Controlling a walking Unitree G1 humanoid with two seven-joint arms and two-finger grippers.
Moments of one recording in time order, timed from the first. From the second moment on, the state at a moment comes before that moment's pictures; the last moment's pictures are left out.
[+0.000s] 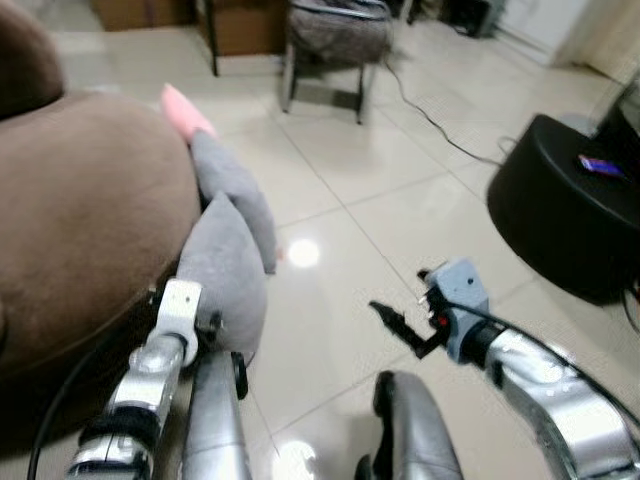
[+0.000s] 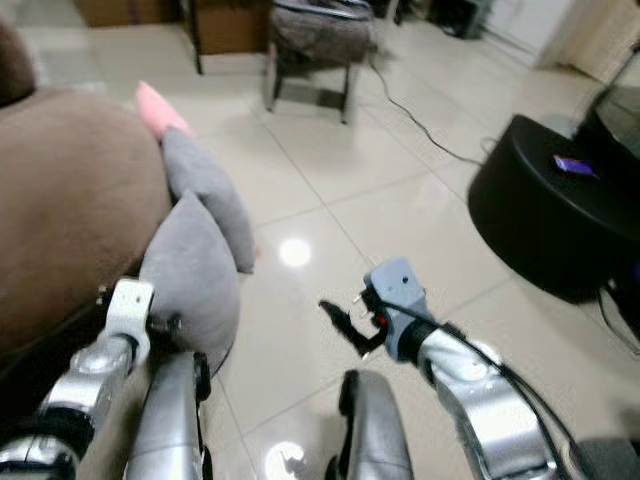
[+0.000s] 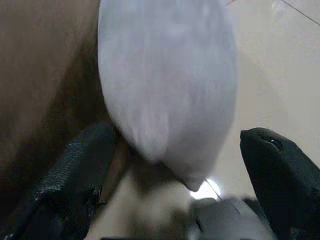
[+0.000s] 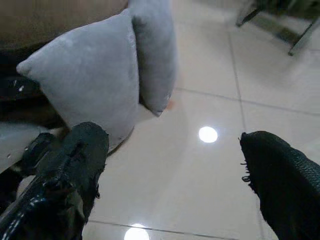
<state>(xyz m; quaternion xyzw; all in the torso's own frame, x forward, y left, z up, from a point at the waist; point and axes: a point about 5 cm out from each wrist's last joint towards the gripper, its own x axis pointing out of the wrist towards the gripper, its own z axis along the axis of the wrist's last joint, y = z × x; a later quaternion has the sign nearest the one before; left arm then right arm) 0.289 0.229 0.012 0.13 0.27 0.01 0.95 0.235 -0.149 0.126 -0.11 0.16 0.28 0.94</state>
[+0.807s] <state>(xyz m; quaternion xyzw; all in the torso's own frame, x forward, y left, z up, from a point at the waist) 0.317 0.244 0.040 0.20 0.21 0.10 0.95 0.211 -0.162 0.132 -0.09 0.19 0.25 0.95</state>
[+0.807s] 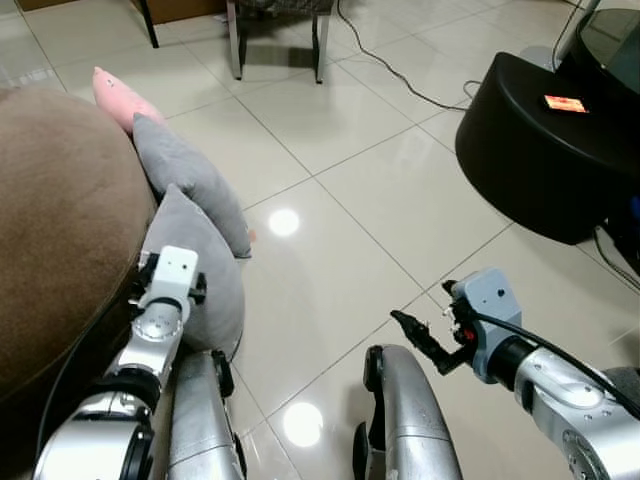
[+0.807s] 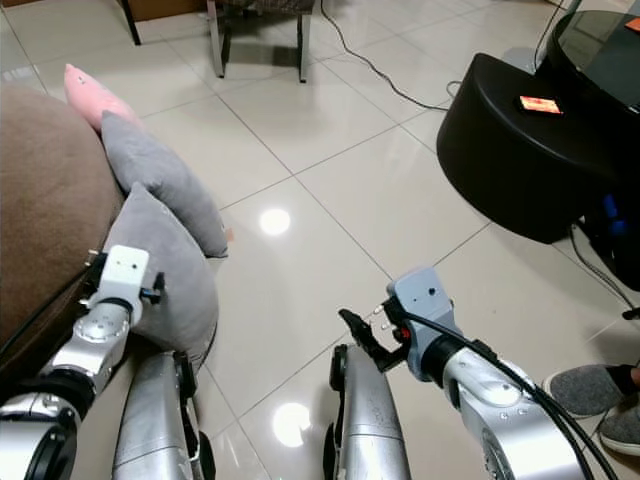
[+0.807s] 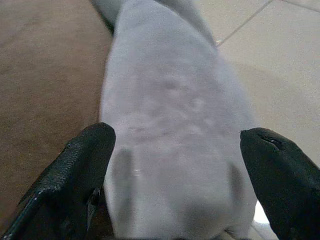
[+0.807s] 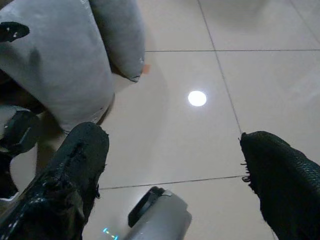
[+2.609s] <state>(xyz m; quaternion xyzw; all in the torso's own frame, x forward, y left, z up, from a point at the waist) 0.304 0.262 0.024 0.11 0.29 0.12 0.94 0.191 -0.154 0.144 -0.10 0.19 0.32 0.92</state>
